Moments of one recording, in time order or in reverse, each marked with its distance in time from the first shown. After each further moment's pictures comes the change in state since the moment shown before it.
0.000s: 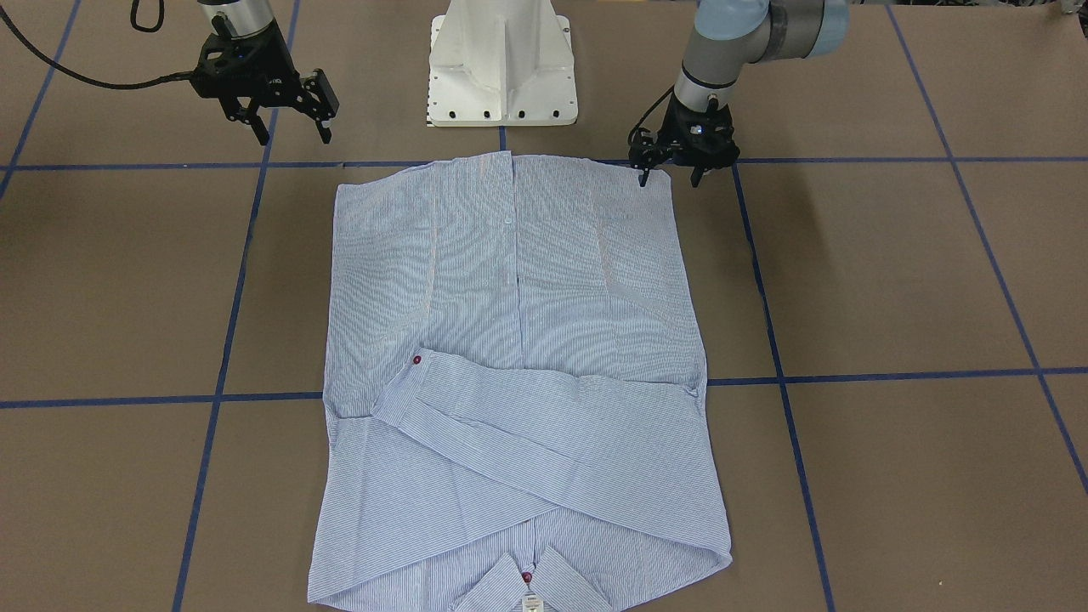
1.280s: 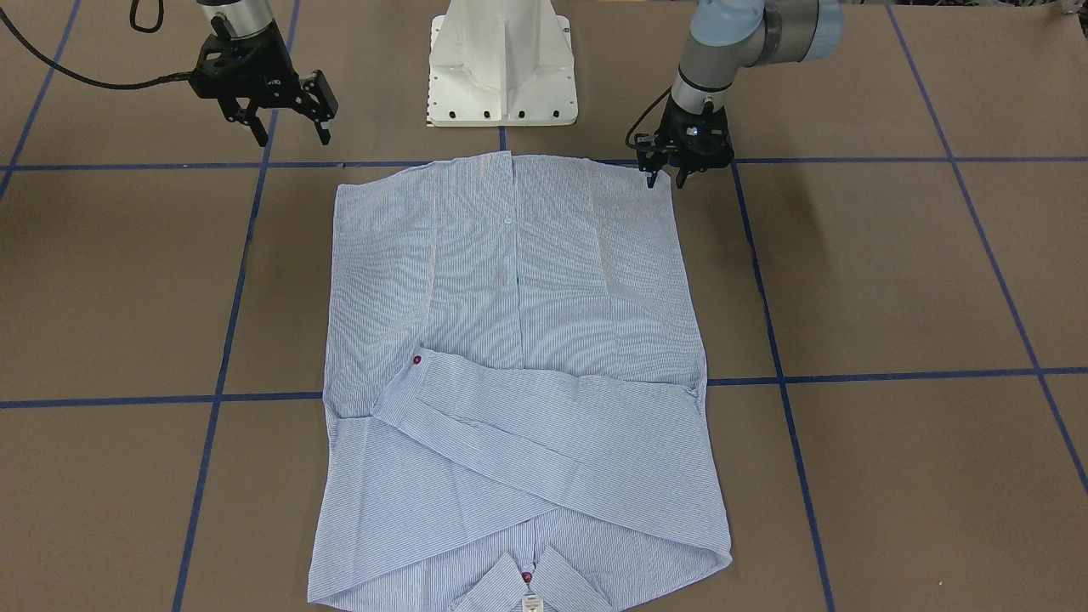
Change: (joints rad) left arm 0.017 0.002 0.014 -0.005 -0.014 0.003; right arm 0.001 -0.001 -0.001 -0.001 -0.005 0.000
